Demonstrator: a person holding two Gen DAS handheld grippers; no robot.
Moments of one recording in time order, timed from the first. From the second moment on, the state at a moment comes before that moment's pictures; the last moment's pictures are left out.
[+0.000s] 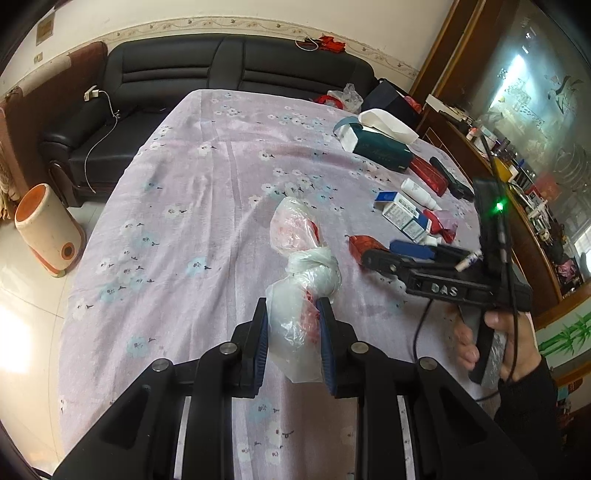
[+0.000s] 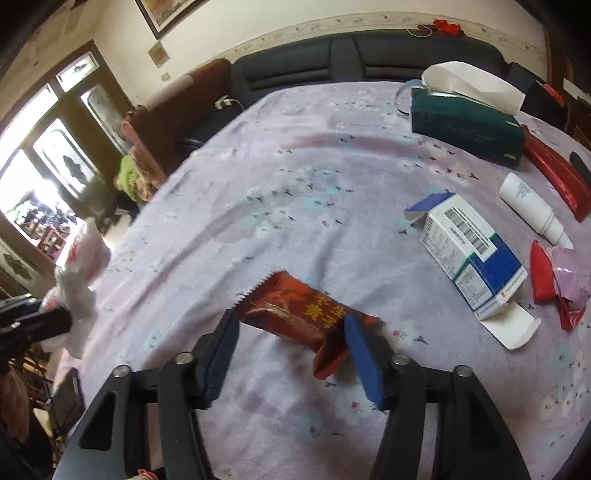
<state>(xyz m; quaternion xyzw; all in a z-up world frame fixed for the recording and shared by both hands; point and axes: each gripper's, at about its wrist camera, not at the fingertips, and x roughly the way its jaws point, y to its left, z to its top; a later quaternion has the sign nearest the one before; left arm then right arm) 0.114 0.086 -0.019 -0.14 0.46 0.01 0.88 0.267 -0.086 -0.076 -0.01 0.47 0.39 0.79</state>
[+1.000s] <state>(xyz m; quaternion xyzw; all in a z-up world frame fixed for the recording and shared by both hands) 0.062 0.024 0.022 -0.15 0.40 -0.07 0.90 0.144 -0.184 -0.008 0.08 0.39 0.33 0.86</state>
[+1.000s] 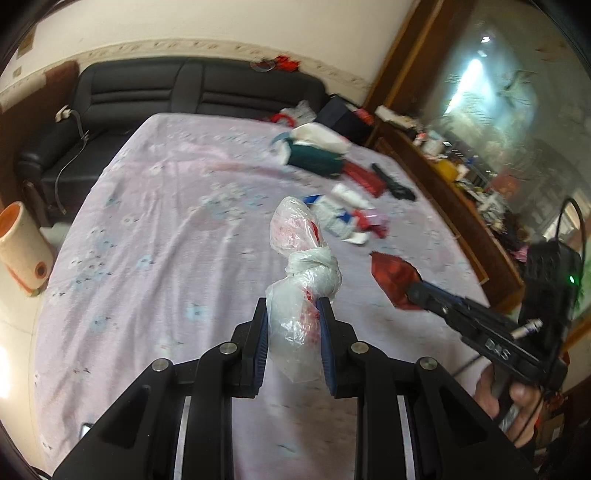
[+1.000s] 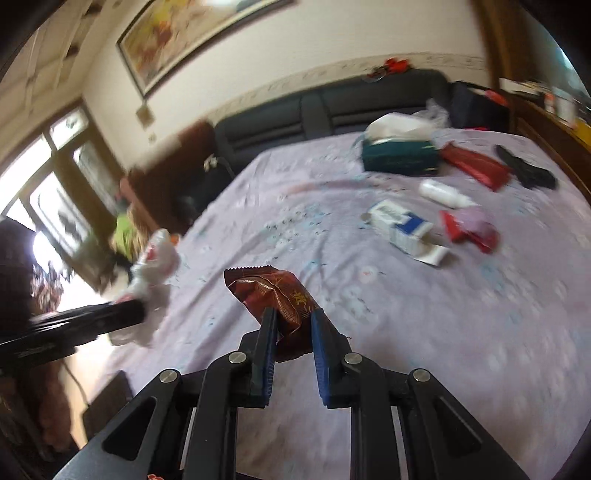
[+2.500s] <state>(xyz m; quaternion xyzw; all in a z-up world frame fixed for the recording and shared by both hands) -0.093 -0.264 0.121 -0.01 0.31 -0.39 0.87 -0.229 -0.481 0.103 0.24 0.14 0.04 0.96</state>
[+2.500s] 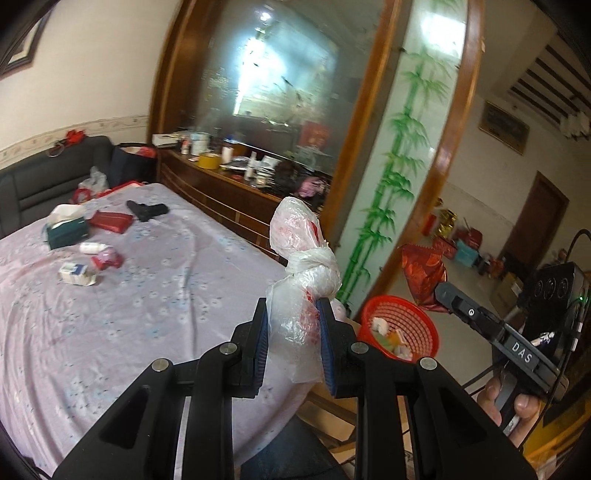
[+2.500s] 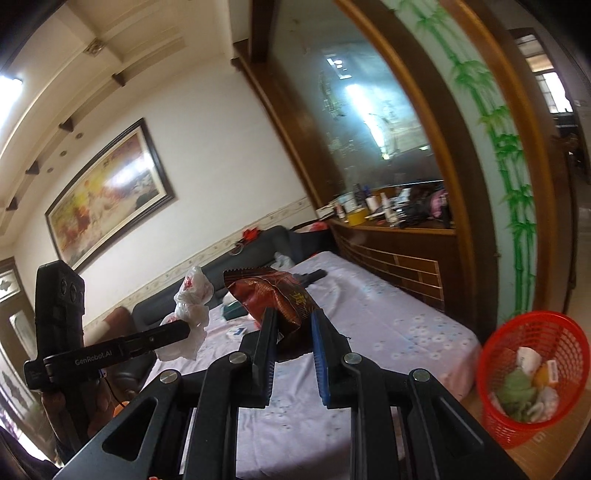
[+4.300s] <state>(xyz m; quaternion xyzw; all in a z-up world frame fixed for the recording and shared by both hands) -0.097 -0.576 -0.040 0.12 0.44 -0.57 0.69 -0.303 -0.678 -0.002 0.38 0.19 -0.22 0.88</state>
